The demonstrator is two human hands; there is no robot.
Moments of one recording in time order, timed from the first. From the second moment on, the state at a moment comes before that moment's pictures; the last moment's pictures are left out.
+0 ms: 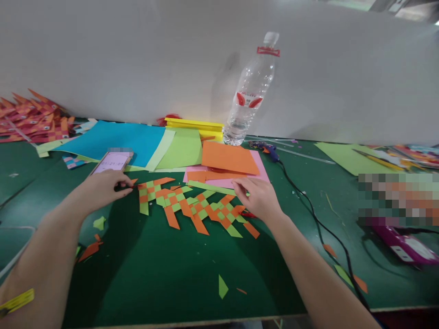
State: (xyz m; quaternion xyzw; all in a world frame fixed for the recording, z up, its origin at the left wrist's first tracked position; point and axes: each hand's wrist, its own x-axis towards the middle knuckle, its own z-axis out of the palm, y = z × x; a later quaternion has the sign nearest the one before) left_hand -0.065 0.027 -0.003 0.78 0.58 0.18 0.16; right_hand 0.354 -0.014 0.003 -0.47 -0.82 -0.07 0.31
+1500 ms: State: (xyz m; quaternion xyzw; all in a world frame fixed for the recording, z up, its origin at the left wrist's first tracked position) left_hand -0.040 0.012 0.028 0.64 0.66 0.29 0.25; right_hand 0.347 -0.018 0.009 -0.39 -0.85 -0.18 0.30
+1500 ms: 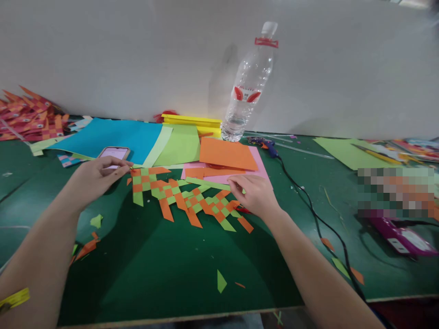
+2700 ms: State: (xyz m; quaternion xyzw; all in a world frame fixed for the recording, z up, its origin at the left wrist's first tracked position) left_hand -0.016 0.000 0.035 0.57 0.47 0.54 0.41; right_hand 0.346 -0.023 0.017 -0.45 -0.86 0.10 0.20
